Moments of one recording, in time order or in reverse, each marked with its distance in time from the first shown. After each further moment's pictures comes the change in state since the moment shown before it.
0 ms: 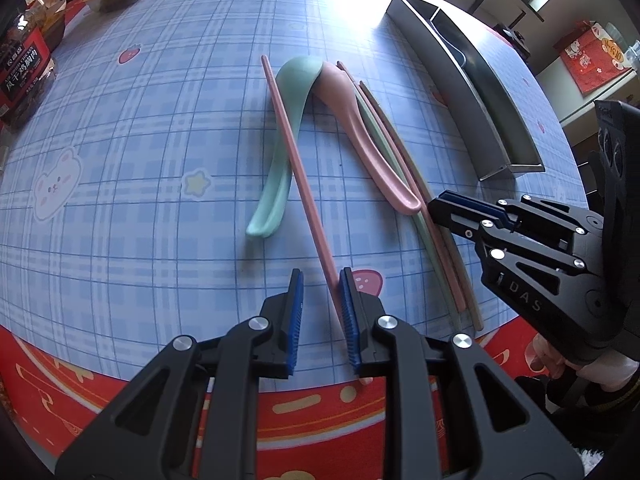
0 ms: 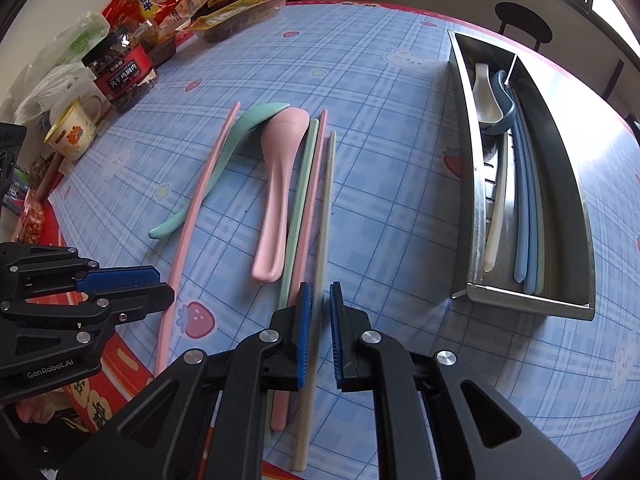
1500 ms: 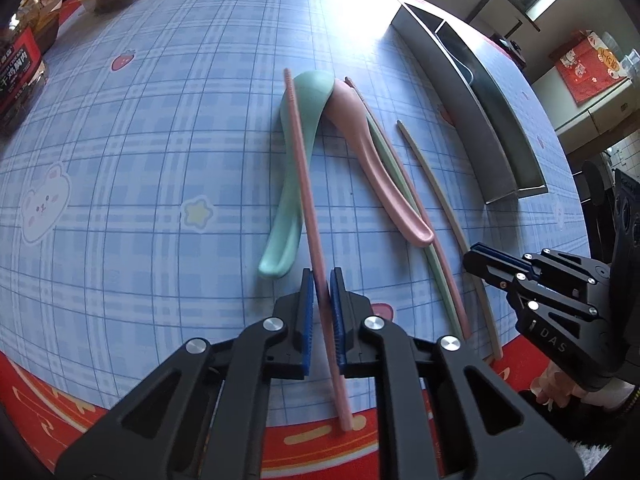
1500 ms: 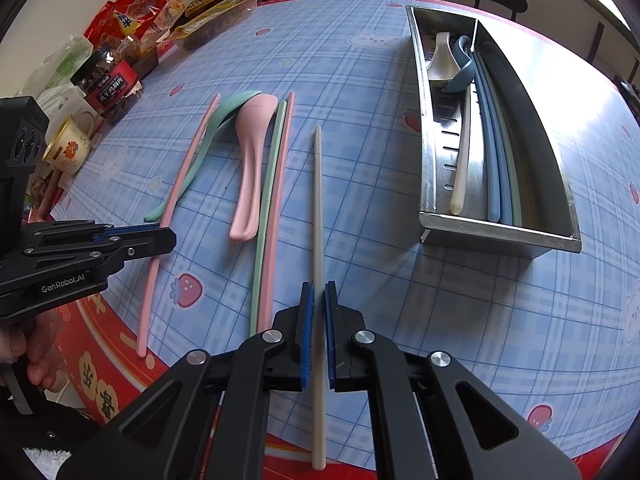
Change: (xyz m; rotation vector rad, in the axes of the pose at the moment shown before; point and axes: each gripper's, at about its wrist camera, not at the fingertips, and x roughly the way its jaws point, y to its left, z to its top) left arm 0.000 0.024 0.008 -0.018 -0.023 -0.045; right arm -0.013 -0.018 -0.024 0.098 0.018 0.009
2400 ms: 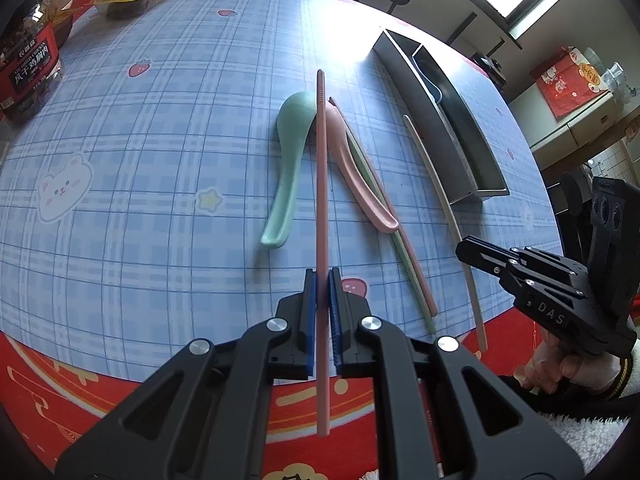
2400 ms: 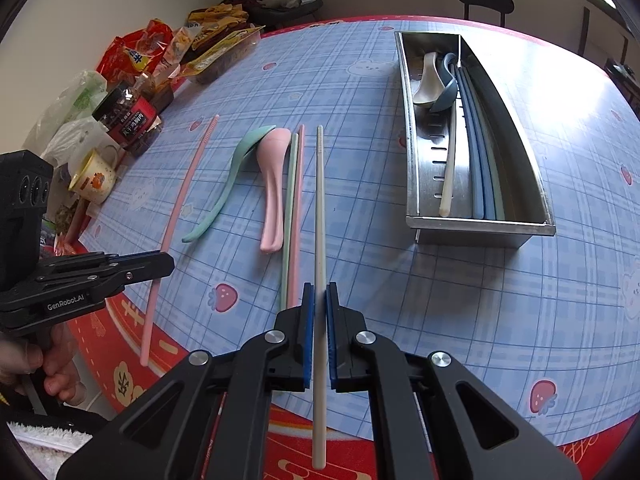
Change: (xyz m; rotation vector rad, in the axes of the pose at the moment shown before) left arm -0.050 0.014 -0.023 0.002 -0.063 -0.065; right arm -0.032 -0.003 -0.008 0.066 -0.087 0.083
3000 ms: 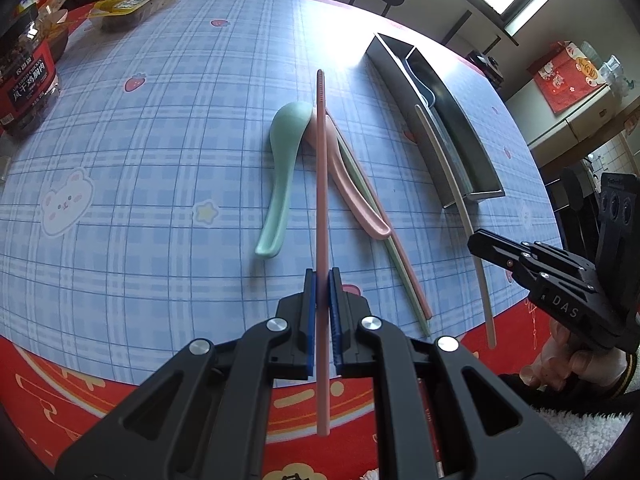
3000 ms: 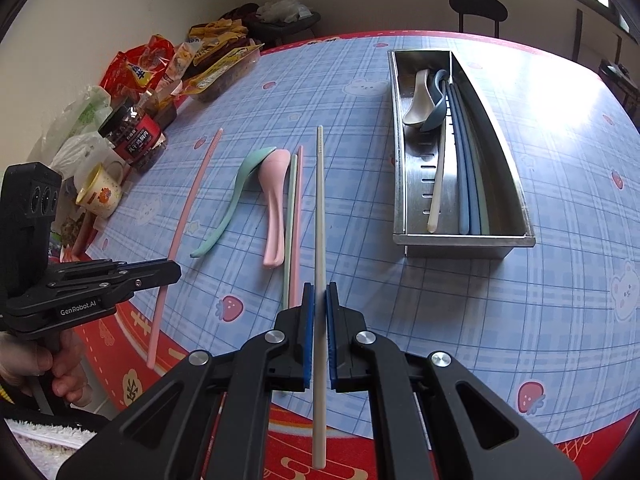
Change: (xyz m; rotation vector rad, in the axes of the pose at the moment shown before) left arm -0.002 -0.009 0.009 0.024 -0.010 0.006; right arm -0.020 -0.009 0.006 0.019 -0.053 0.008
